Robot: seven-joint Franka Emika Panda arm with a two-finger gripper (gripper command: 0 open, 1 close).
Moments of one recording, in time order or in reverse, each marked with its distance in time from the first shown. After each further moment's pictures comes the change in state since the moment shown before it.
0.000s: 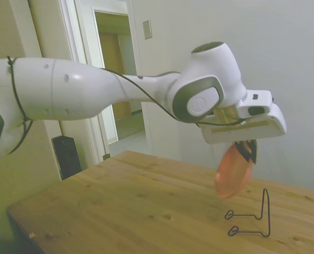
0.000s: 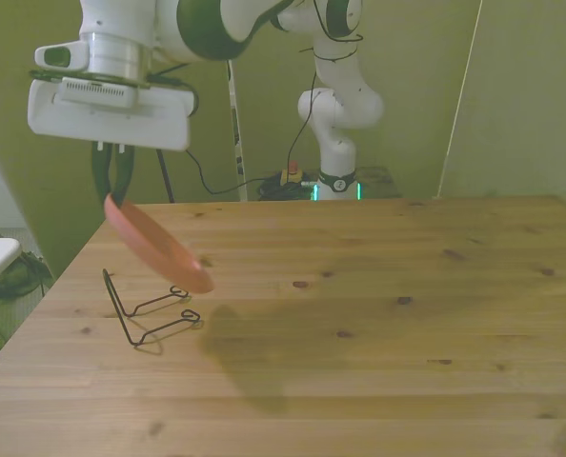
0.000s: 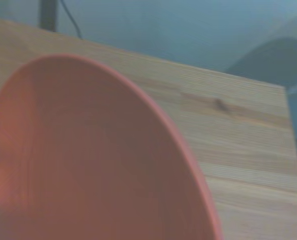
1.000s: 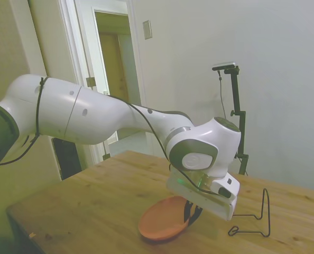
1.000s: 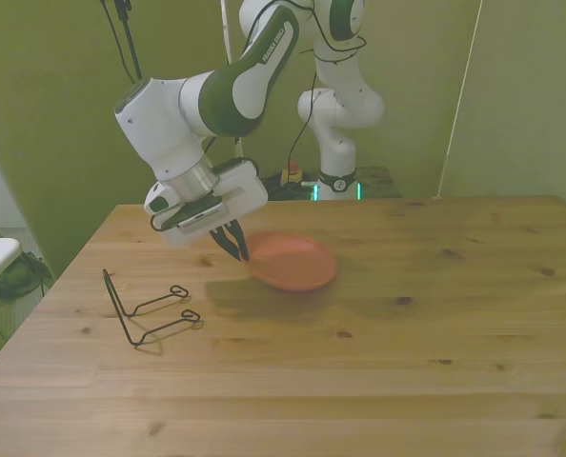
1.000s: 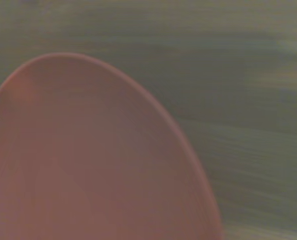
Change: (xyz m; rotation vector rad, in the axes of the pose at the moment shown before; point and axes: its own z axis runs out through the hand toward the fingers) arm -0.132 0.022 0.162 0.055 -0.637 0.025
